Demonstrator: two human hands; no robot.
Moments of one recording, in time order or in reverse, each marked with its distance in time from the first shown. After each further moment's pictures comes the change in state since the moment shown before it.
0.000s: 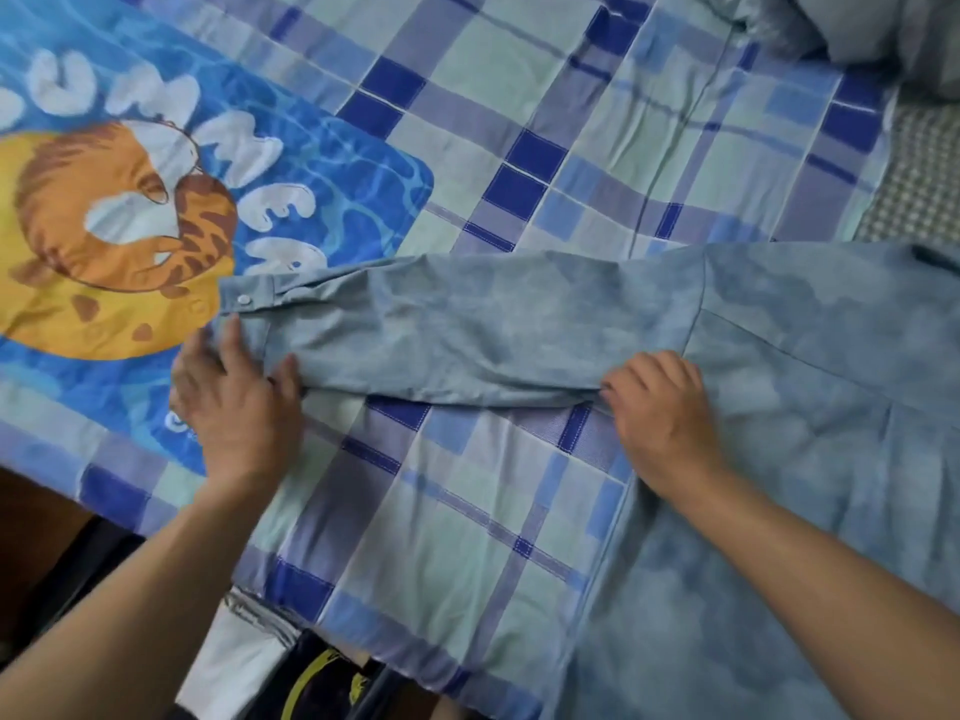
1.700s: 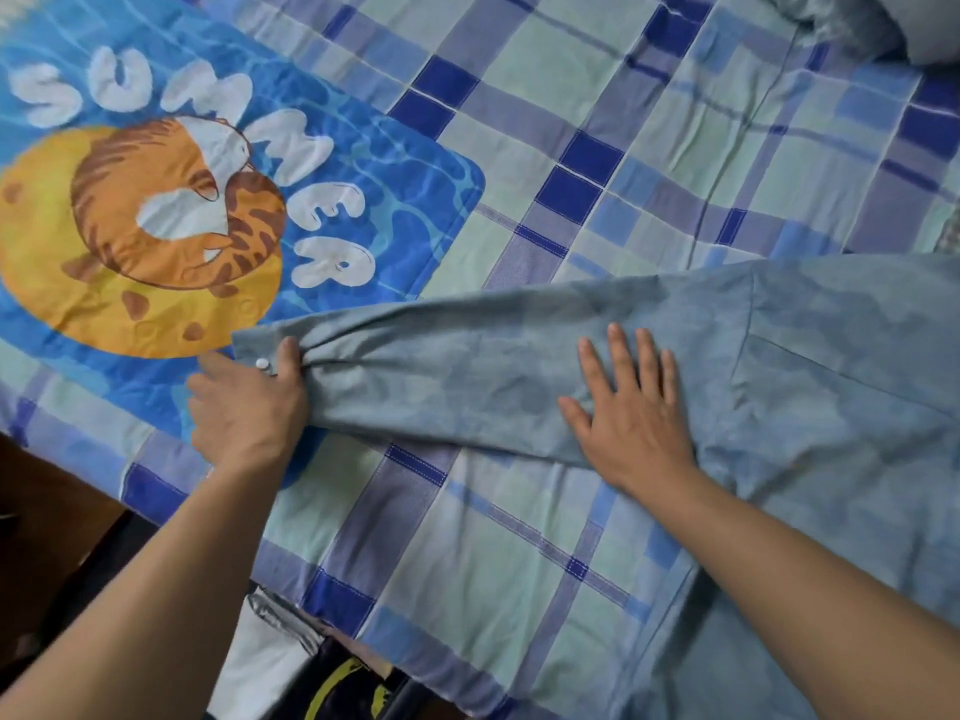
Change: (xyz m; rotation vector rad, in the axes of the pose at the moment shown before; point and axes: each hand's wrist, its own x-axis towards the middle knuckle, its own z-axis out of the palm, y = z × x) left_hand 0.036 -0.020 -0.011 -0.021 -0.139 -0.513; right_hand 0.027 -0.061 0.055 -0.149 -0.444 0.191
